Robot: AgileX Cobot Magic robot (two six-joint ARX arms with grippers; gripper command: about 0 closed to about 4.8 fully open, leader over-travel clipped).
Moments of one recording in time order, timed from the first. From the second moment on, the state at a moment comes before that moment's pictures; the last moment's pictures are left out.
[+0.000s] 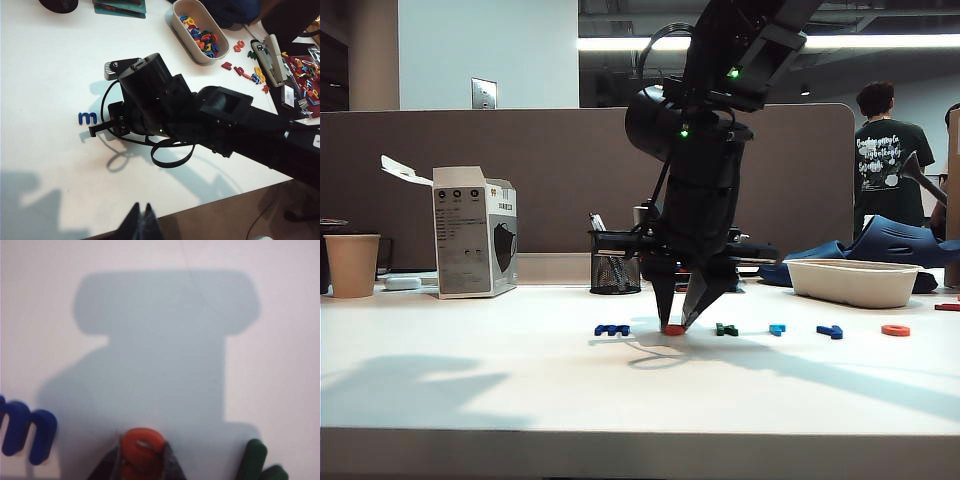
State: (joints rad) left arm -0.93 1.23 1.67 -1.10 -0.25 -0.69; right arm 0.63 2.07 1.49 -0.54 0.11 0.43
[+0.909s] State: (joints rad) left arm -0.93 1.23 1.67 -1.10 -0.25 -0.69; right arm 0.65 2.05 1.48 -0.63 0.10 0.43
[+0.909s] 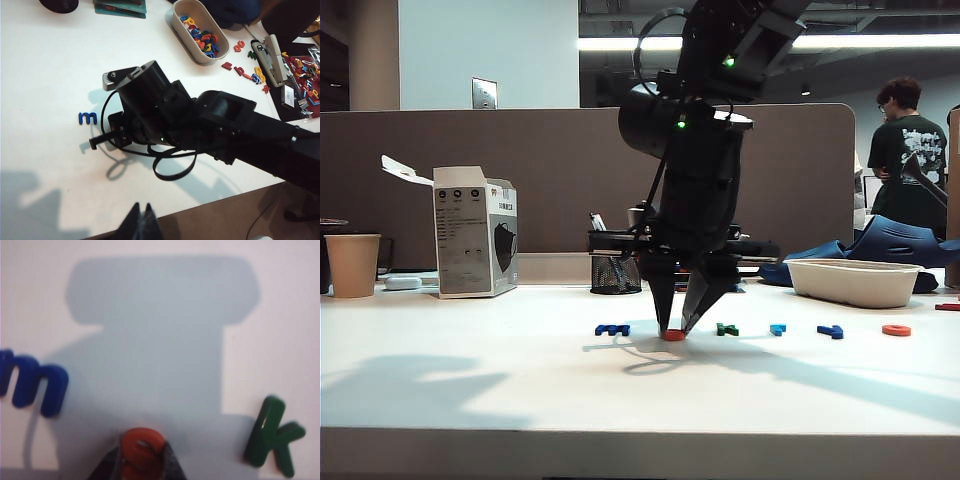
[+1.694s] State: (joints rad) left arm -0.93 1.23 1.67 -1.10 -0.25 -0.69; right arm 0.77 2.01 1.47 -0.79 0.10 0.55
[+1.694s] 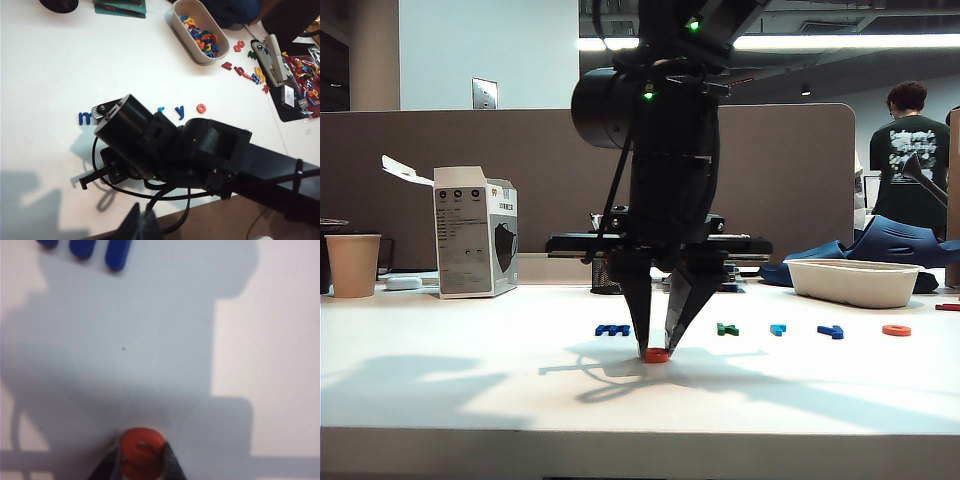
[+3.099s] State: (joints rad) left arm -0.93 1.23 1.67 -1.10 -0.25 -0.69; right arm 0.77 1.99 1.49 -0.87 0.11 0.57
